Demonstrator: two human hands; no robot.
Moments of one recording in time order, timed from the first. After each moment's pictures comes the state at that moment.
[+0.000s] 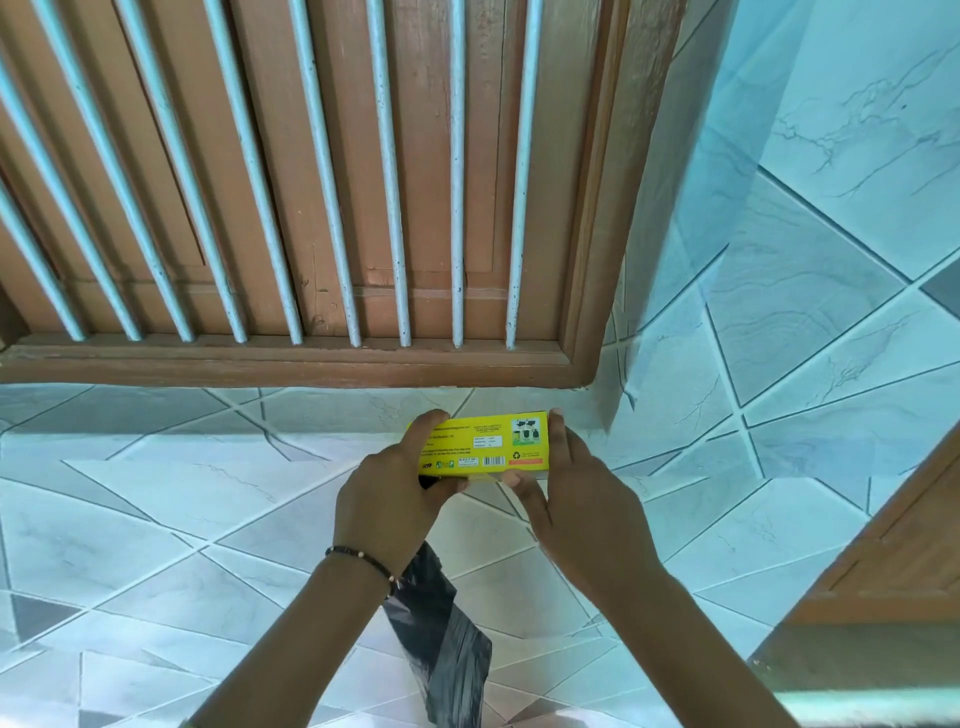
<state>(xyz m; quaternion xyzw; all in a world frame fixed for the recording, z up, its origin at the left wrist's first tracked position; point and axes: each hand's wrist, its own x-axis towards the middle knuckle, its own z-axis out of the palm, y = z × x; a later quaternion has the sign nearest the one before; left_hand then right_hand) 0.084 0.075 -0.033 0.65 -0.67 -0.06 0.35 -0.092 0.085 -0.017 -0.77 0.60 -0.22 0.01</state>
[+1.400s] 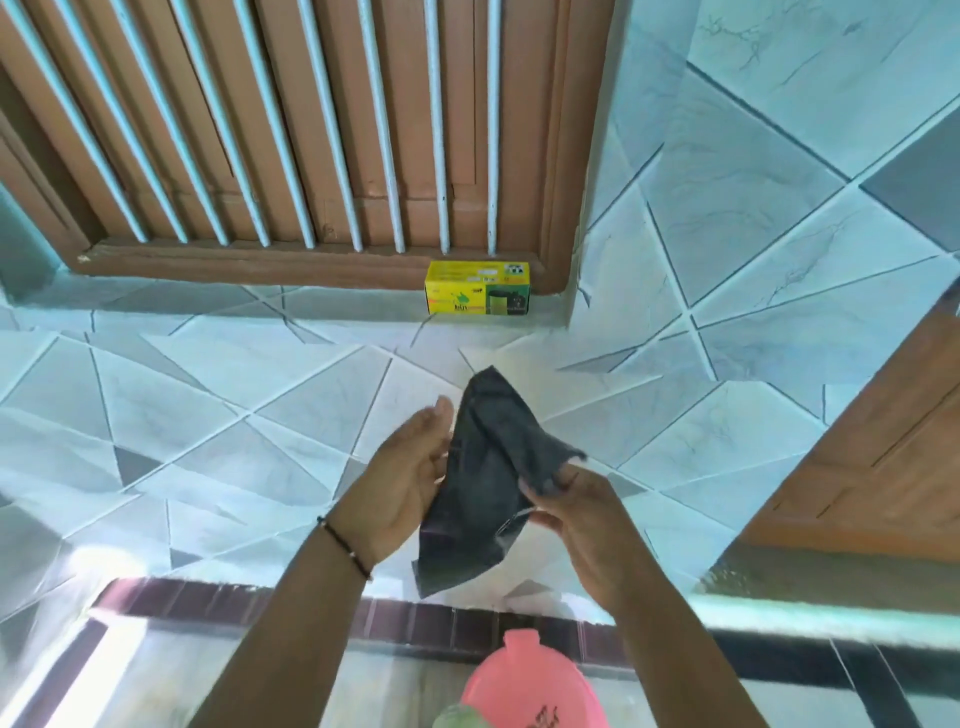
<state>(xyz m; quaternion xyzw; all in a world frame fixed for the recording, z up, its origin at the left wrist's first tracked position) 0.011 0.202 -0.035 0.41 -0.40 -0.65 0.50 -0.167 0.188 -0.071 -0.50 0.42 -0.43 0.62</state>
